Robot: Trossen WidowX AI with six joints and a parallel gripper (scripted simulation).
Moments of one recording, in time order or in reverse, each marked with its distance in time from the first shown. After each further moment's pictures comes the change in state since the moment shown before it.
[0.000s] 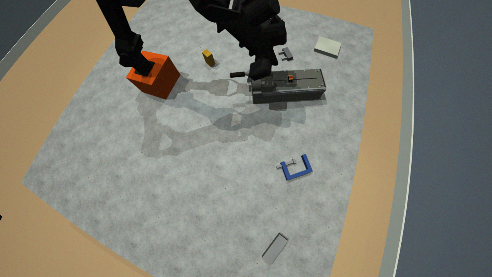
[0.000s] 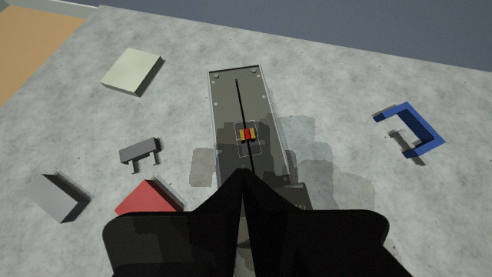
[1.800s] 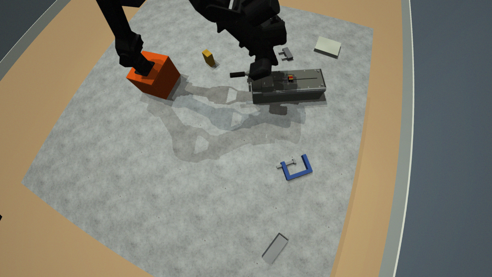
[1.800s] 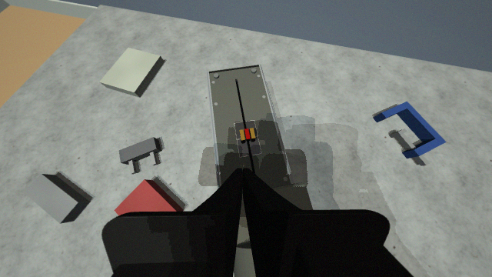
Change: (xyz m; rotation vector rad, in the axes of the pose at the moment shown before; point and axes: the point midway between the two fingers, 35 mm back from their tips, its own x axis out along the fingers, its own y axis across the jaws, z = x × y) arm 0.000 0.000 0.000 0.000 0.000 0.000
